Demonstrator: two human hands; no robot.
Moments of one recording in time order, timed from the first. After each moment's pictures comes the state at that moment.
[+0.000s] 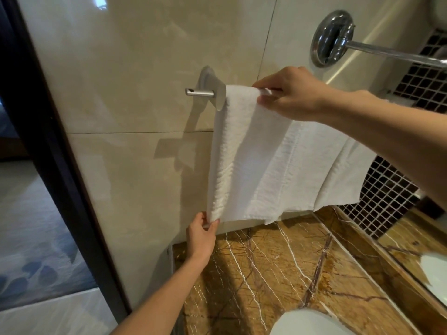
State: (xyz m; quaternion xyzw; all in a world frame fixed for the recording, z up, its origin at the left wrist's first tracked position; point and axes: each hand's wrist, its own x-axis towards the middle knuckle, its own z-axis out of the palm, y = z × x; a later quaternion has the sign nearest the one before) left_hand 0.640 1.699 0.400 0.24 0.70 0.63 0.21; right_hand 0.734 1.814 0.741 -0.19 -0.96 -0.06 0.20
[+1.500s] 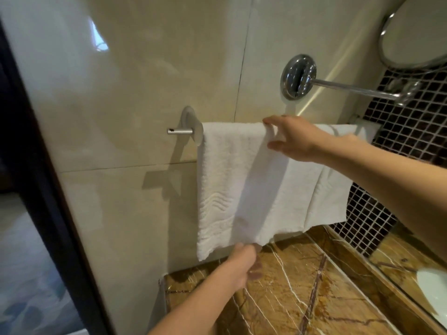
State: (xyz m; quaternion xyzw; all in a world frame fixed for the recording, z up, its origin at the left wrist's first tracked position) left_hand 0.724 1.729 0.492 0.15 0.60 0.52 0.58; right_hand 0.778 1.850 0.727 -0.29 -0.94 -0.06 0.19
